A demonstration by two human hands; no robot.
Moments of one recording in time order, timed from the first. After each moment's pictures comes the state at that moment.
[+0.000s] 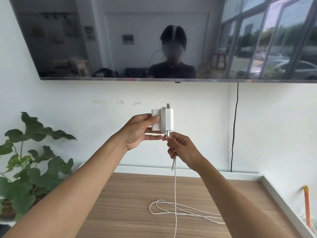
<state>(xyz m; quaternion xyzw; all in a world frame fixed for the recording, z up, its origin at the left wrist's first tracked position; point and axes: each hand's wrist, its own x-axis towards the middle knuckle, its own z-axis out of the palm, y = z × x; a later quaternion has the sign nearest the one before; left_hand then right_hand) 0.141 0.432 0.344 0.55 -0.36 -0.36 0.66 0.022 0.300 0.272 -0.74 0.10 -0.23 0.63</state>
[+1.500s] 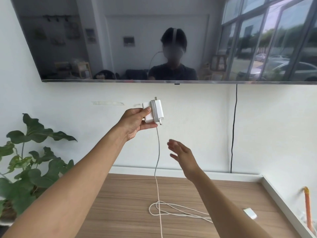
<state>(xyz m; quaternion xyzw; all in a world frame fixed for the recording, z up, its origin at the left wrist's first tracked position) 0.160 0.419 0.360 0.57 -0.27 -0.28 0.73 0.027 0.292 0.225 -0.65 0.19 -0.28 0.68</state>
